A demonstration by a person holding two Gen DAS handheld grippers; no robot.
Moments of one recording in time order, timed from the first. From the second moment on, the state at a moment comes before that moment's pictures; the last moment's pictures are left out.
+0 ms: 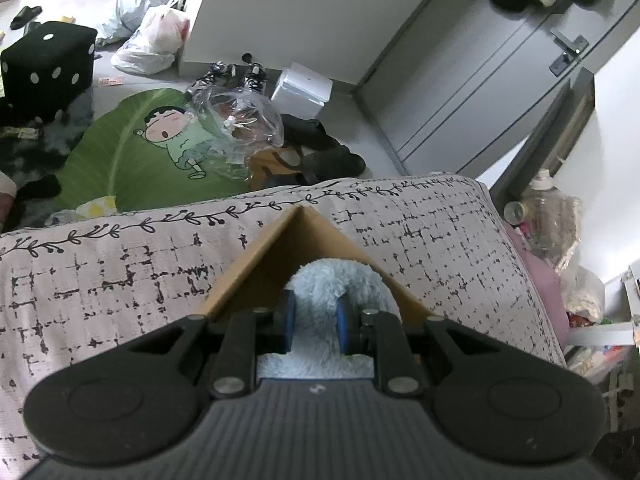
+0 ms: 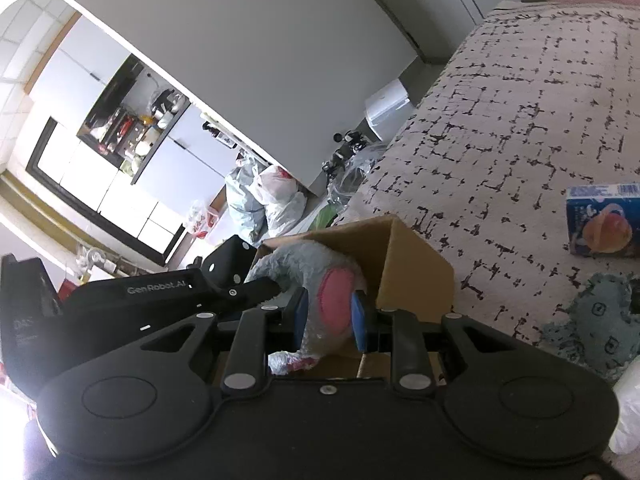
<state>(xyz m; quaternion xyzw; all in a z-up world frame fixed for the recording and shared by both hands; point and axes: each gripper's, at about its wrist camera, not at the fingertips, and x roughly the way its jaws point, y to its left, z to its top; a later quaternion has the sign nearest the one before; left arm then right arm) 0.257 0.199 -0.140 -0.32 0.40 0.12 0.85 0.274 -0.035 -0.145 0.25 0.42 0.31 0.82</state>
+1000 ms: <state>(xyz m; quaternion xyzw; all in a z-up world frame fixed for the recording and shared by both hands) 0.208 0.173 -0.060 -0.25 0.38 0.19 0.87 0.236 -0.060 -0.087 0.22 0.43 0.31 0.82</state>
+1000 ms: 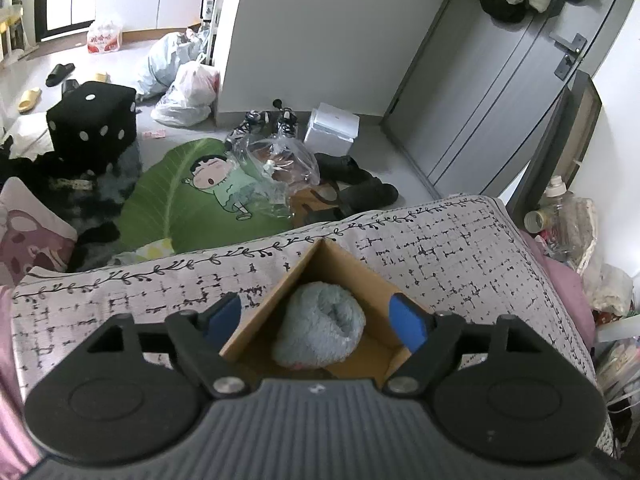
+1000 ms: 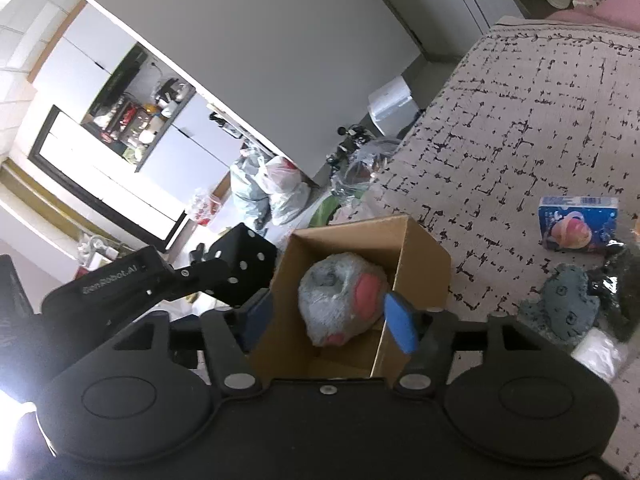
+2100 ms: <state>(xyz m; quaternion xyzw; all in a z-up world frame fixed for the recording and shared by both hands) 0.136 0.050 0.007 -0.16 0.36 0.17 0.90 0.180 -0.194 -0.016 0.14 0.35 0.28 0.88</state>
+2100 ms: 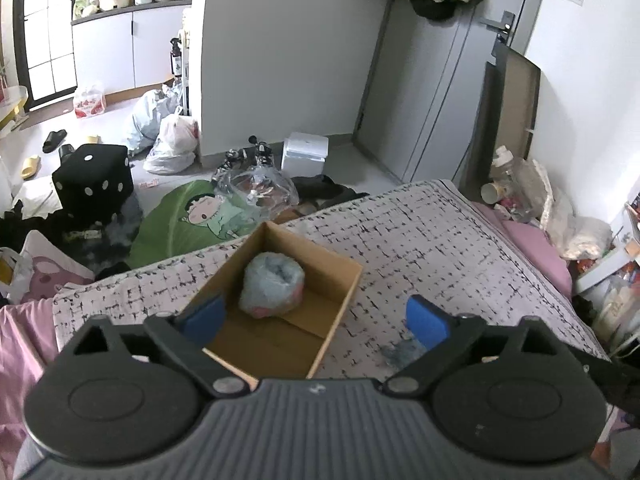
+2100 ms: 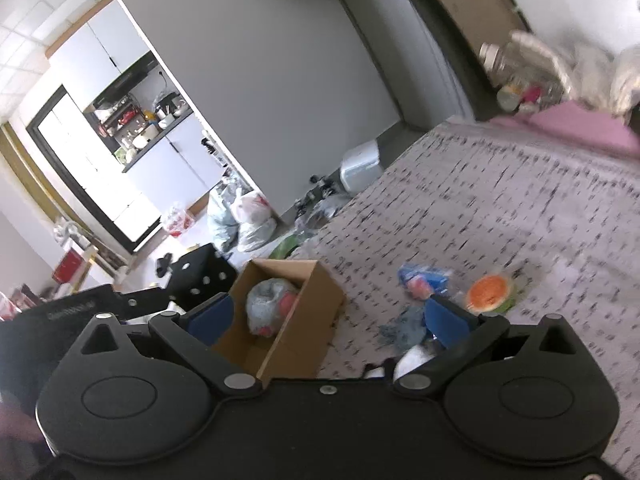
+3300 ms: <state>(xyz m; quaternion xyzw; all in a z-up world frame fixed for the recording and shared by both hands) 0.160 -0.039 -0.060 -0.15 0.43 0.13 0.88 0.217 -0.264 -0.097 0.23 0.45 0.27 0.82</state>
